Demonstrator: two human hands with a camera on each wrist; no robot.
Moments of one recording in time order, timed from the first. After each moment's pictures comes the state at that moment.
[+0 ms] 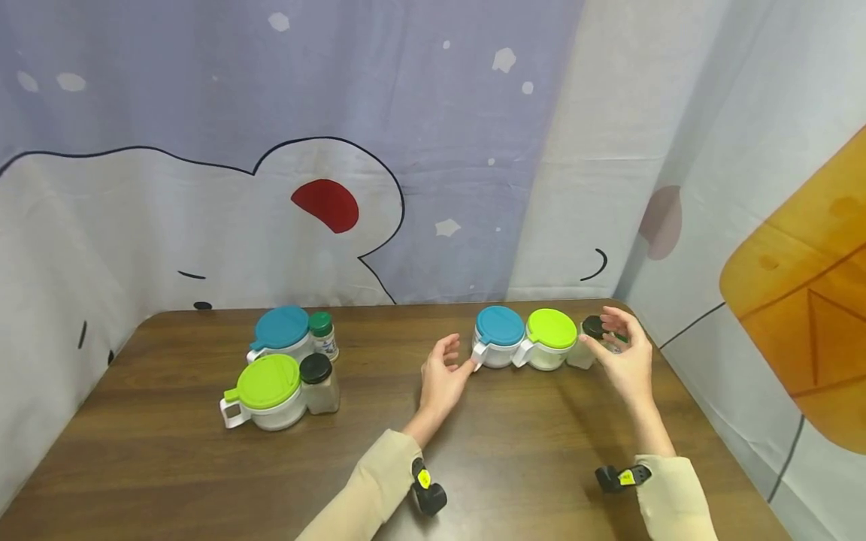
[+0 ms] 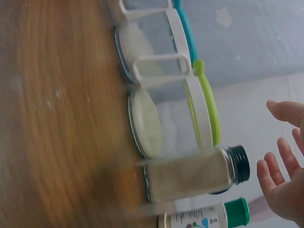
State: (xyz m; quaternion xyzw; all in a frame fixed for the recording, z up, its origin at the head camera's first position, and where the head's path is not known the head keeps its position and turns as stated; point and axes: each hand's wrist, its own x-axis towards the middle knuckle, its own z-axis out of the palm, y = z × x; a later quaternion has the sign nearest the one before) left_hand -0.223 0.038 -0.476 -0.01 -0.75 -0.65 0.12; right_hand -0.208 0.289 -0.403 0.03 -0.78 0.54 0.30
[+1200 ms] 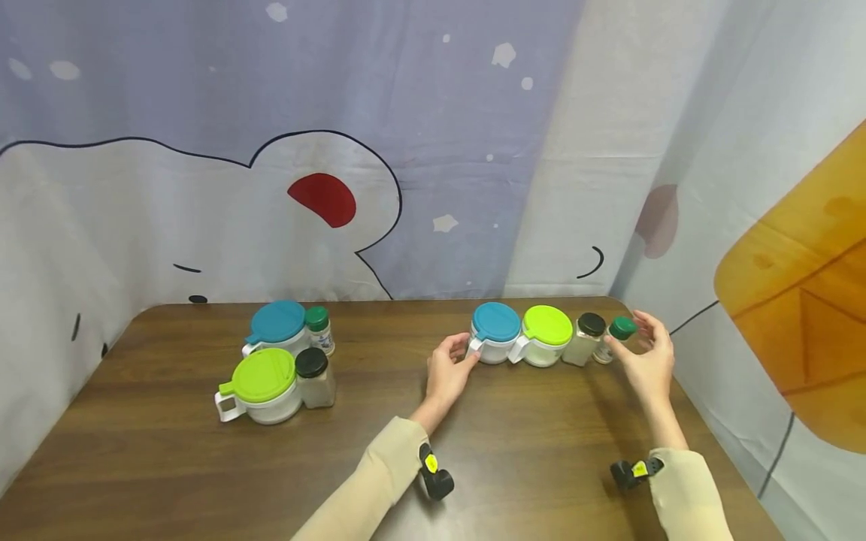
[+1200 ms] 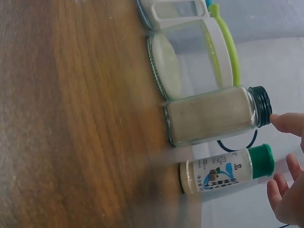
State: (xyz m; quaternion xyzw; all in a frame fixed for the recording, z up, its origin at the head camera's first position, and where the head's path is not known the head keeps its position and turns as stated) left_hand -0.234 0.051 -0.481 0.00 -0.76 -0.64 0.09; right_hand -0.232 0.351 -0.446 -0.09 -0.82 0.46 0.33
